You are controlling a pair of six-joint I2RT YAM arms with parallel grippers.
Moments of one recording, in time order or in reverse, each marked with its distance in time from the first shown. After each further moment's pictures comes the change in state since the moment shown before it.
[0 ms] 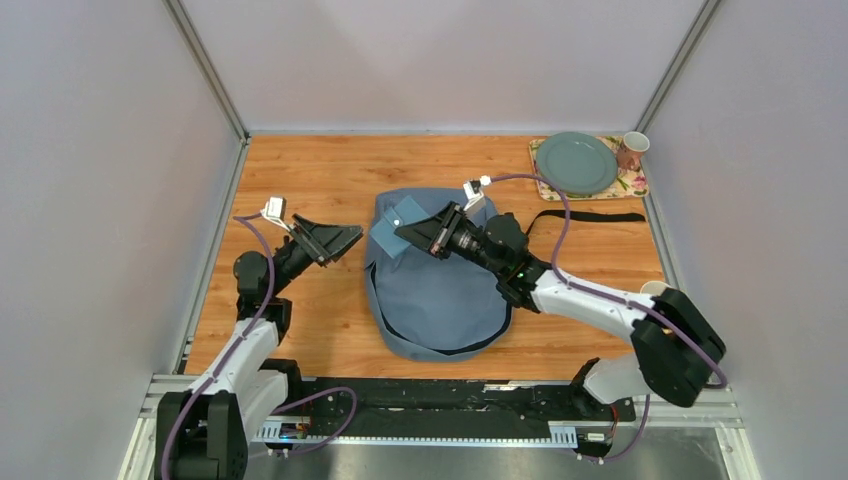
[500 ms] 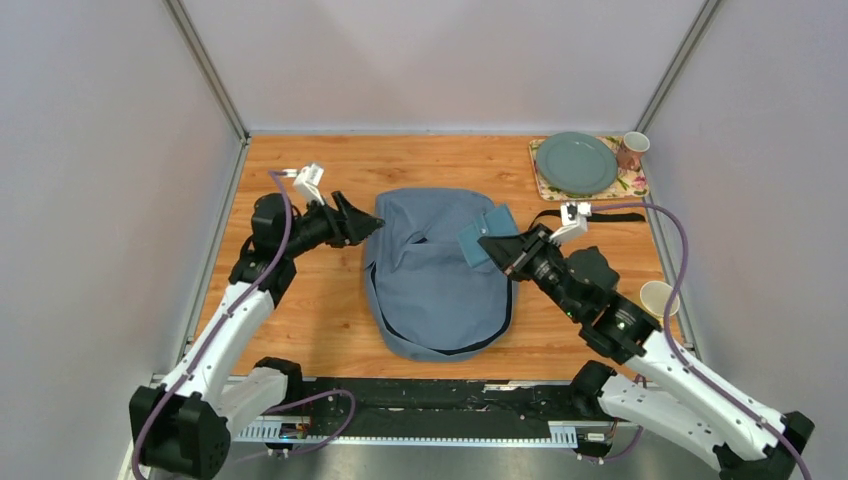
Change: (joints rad) left arm -0.152 0.016 0.426 -0.928 -0.144 0.733; right arm 0.001 -0.701 -0.107 -0.740 0.394 -0.272
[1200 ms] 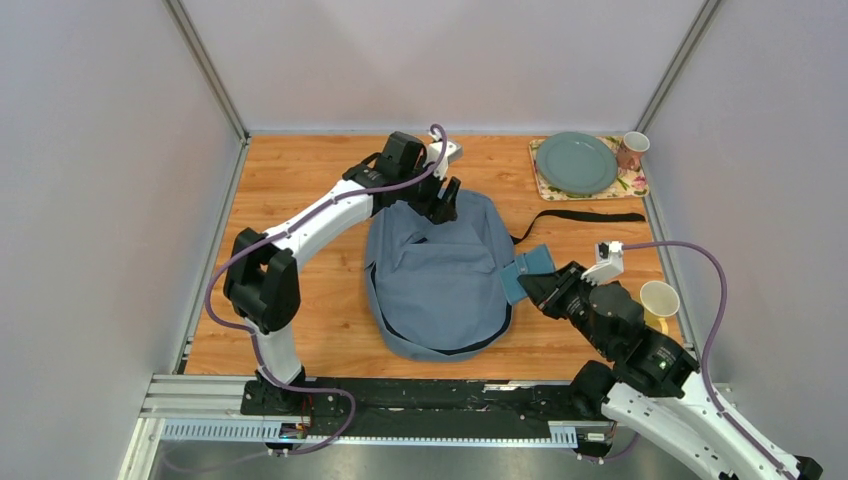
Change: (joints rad) left arm -0.422 0.857 0.852 -0.481 -0.245 0.675; right arm 0.000 -0.372 -0.085 -0.519 0.170 0.018
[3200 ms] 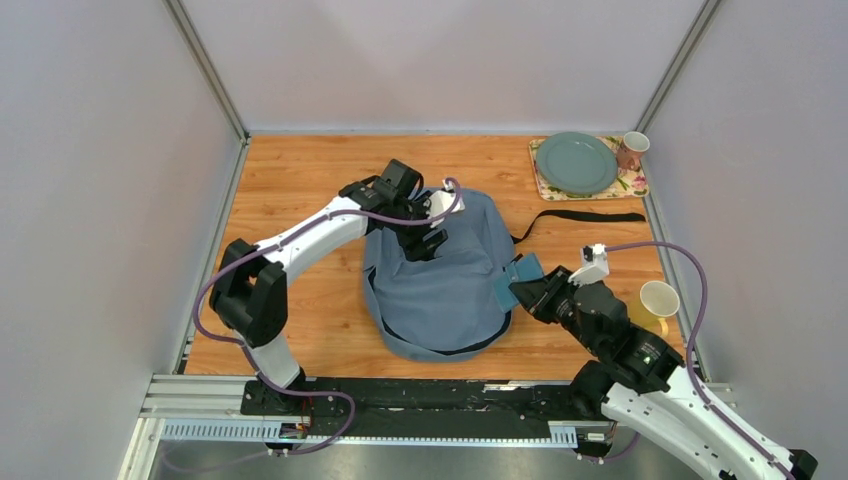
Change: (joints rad) left arm -0.034 -0.037 -0.109 -0.238 0.045 0.544; right arm 0.000 0.013 -0.073 0.018 -0.041 0.024
